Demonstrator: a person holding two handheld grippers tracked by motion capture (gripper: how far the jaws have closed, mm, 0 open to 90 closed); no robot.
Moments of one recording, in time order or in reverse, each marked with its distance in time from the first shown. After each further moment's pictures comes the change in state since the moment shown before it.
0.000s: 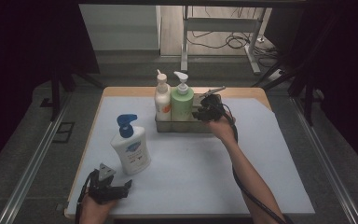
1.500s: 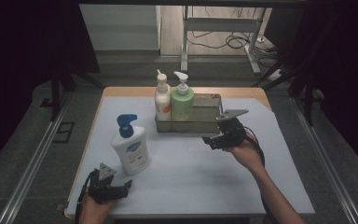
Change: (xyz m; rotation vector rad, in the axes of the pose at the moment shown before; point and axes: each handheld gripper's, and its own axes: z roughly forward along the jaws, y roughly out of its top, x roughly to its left) left arm 0.000 0.001 0.000 0.004 -0.001 0.003; right arm 0.031 -0.065 -0.090 -0.053 0.020 -0.137
